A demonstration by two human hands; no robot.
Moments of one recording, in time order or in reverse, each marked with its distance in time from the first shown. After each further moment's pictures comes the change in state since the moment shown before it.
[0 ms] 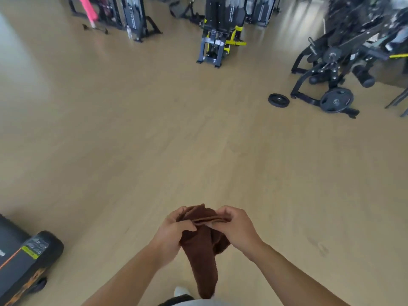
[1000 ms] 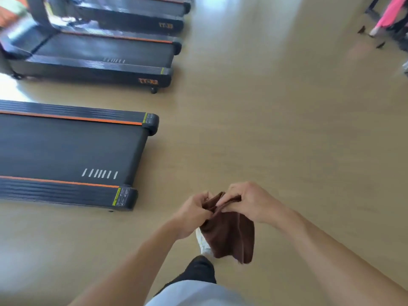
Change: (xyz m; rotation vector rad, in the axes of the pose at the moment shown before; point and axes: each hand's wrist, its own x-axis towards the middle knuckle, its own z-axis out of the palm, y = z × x) left_hand 0.336 0.271 -0.382 -0.303 0.828 0.119; right_hand 0.607 -0.406 0.350 -0.785 -1.370 -0.736
